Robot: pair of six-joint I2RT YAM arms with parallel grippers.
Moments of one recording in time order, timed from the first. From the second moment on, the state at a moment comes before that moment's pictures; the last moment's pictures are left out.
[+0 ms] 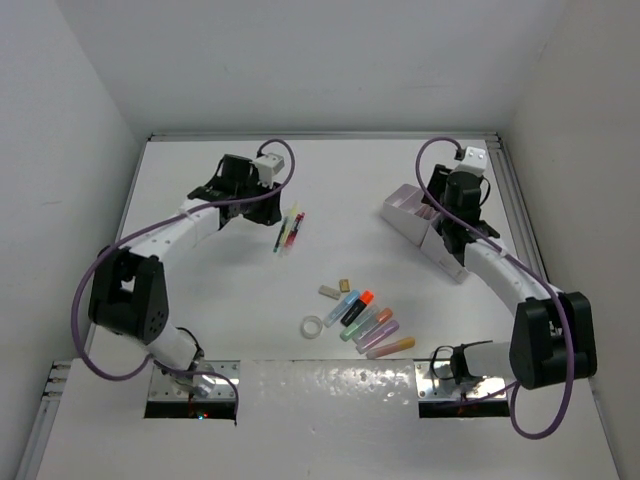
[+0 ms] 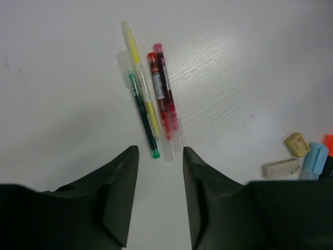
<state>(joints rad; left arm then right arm) -0.30 1.54 1.13 -0.37 0.28 0.03 0.15 1.34 0.75 0.25 0.36 0.21</state>
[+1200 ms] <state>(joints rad) -0.34 1.95 1.34 -0.42 0.16 0.09 0.29 1.02 0.74 0.10 0.34 0.14</state>
